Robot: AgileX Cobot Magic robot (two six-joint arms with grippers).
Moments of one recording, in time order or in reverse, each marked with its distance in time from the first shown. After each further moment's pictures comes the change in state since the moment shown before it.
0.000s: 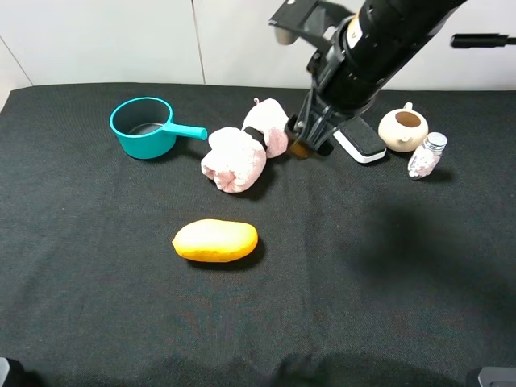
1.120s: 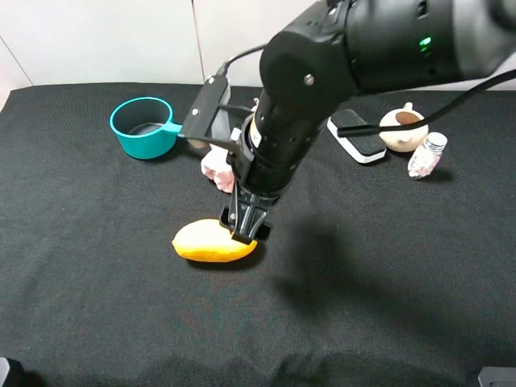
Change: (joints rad) left arm 0.000 0.000 0.000 0.000 0.000 0.000; right arm 0.216 0.211 0.000 0.067 -0.068 -0.039
